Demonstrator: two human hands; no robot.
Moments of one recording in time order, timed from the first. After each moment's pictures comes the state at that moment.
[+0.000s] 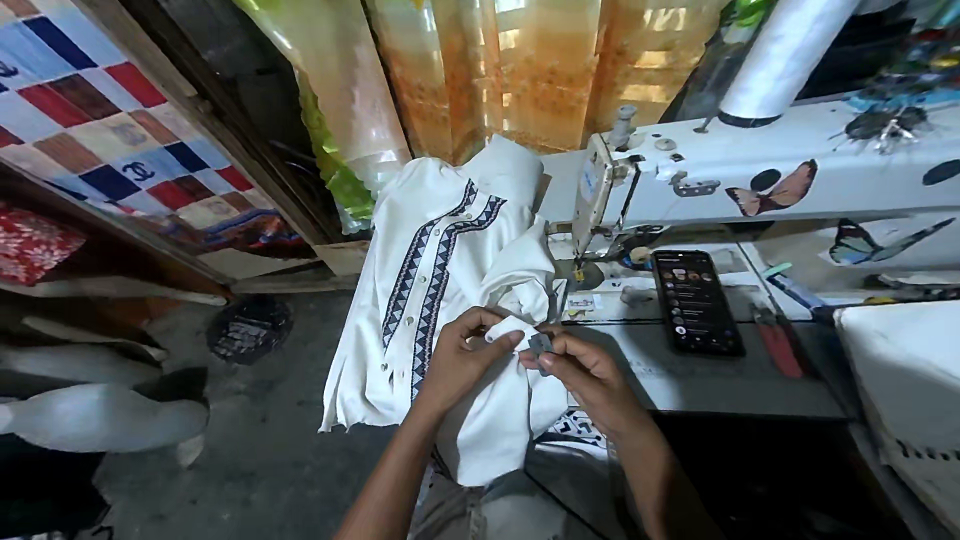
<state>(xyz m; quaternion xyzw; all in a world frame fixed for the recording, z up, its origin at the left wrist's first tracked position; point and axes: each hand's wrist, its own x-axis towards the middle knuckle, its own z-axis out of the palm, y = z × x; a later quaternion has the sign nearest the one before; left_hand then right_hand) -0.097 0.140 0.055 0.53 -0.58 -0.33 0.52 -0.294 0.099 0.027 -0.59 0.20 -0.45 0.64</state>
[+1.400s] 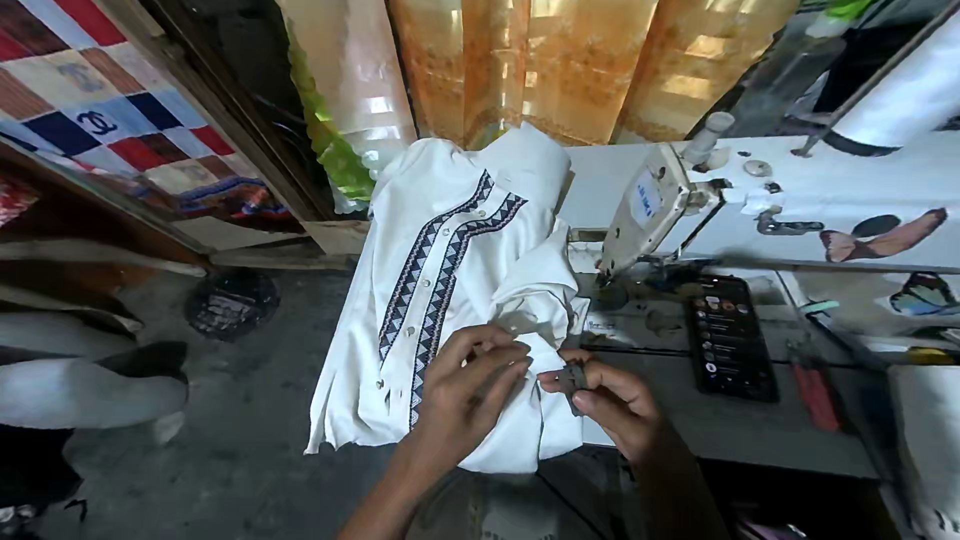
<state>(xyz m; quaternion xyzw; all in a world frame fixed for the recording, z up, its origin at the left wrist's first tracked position) -0.089 0.147 0.063 0.50 -0.68 -0.08 0.53 -0.295 0.074 0.029 -0.63 0.12 -0.43 0.63</state>
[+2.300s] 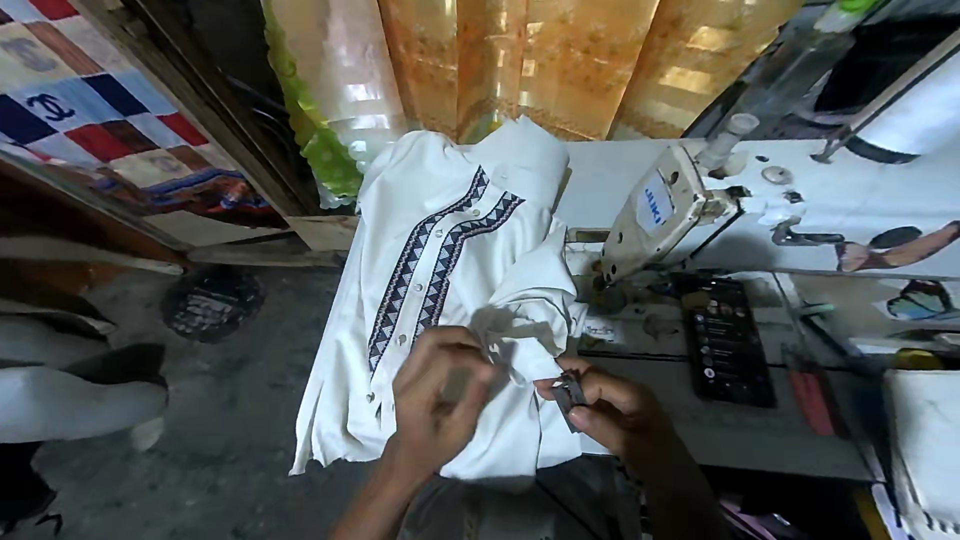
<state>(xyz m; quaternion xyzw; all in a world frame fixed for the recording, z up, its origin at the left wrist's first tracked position) -0.070 0.136 0.064 0.48 -0.64 -0.07 0.60 -0.294 0.076 0.048 -0.67 0.19 -0.39 0.60</state>
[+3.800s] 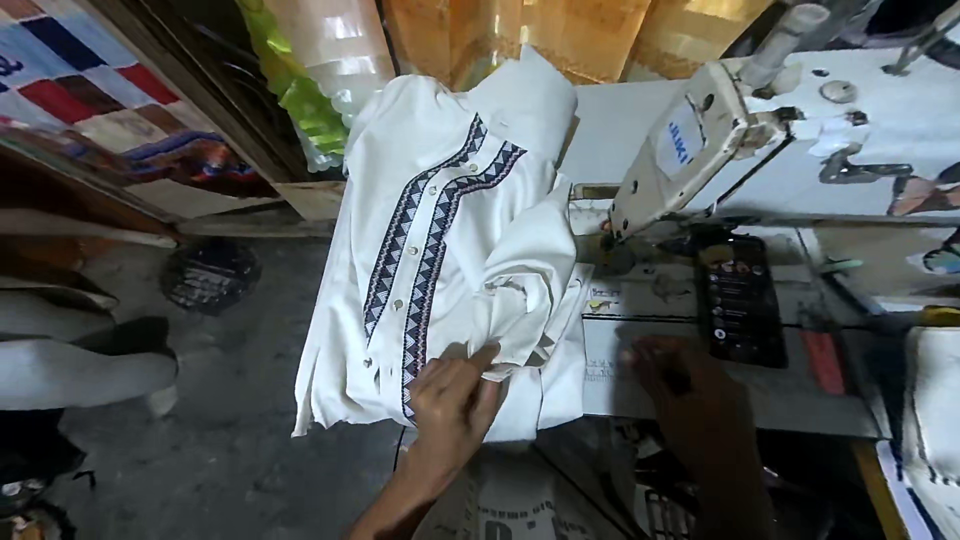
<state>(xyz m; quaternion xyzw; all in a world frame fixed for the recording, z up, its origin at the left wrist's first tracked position) -0.101 0.176 0.006 0.62 -0.63 0.04 0.48 -0.336 0.101 0.052 -0.75 0.54 -0.31 0.24</state>
